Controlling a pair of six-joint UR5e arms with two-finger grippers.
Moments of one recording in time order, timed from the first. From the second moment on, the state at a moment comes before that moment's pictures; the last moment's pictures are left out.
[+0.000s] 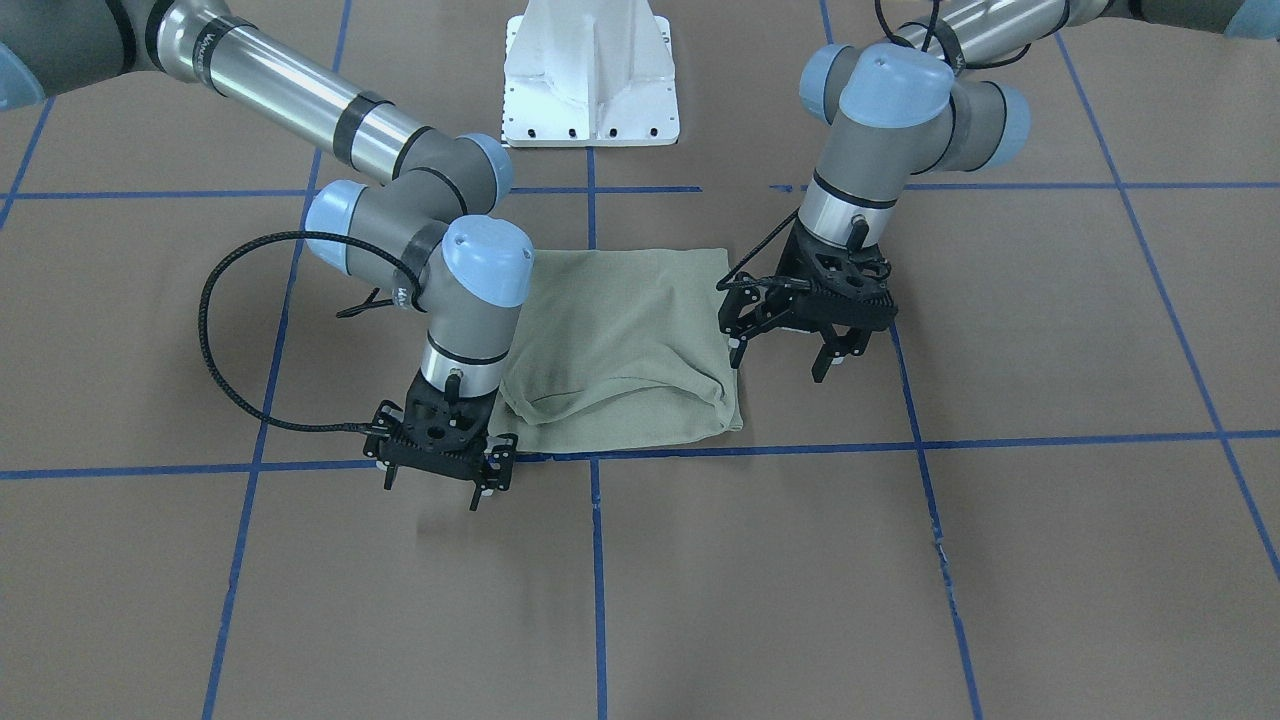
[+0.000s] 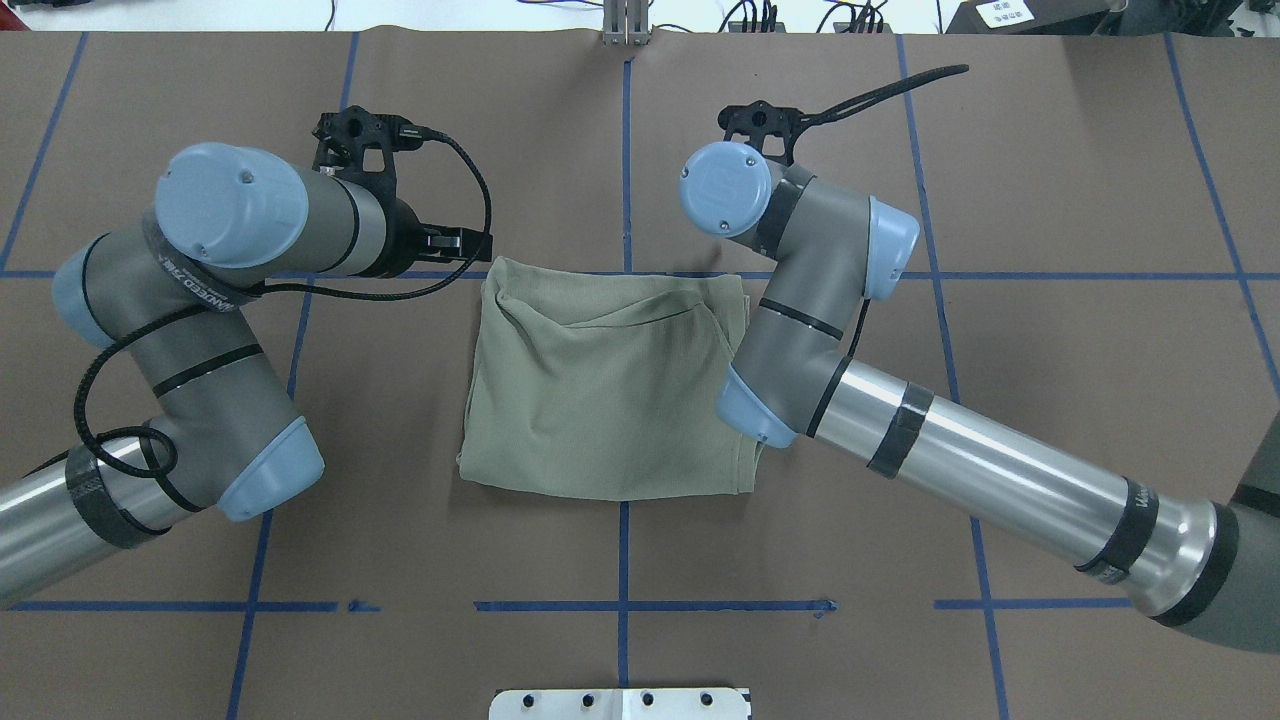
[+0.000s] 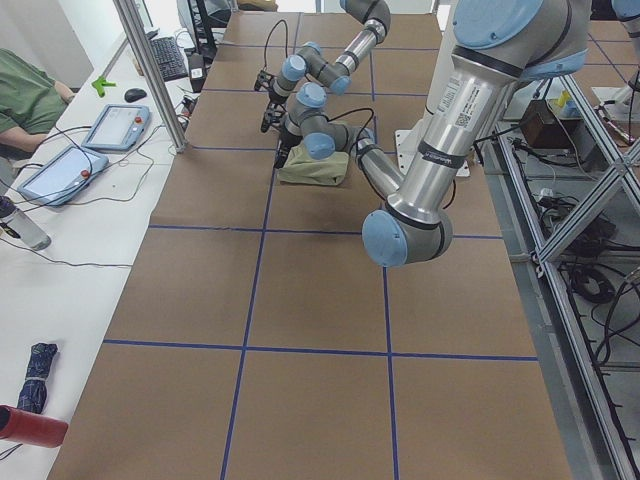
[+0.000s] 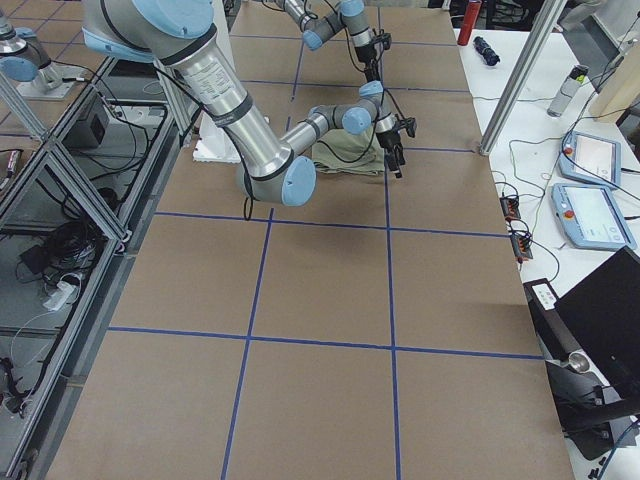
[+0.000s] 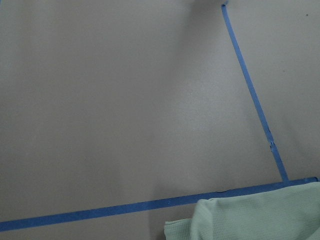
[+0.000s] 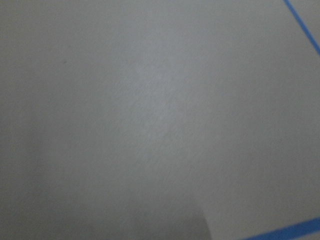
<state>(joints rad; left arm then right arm) -0.68 -2.06 -1.72 -1.98 -1.73 -1.05 0.65 -0.75 1.26 -1.48 1.45 1.26</state>
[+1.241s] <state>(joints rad) -0.50 -2.08 -1.61 -1.97 -1.56 -1.12 0.68 -0.75 1.35 -1.40 1.65 1.25</state>
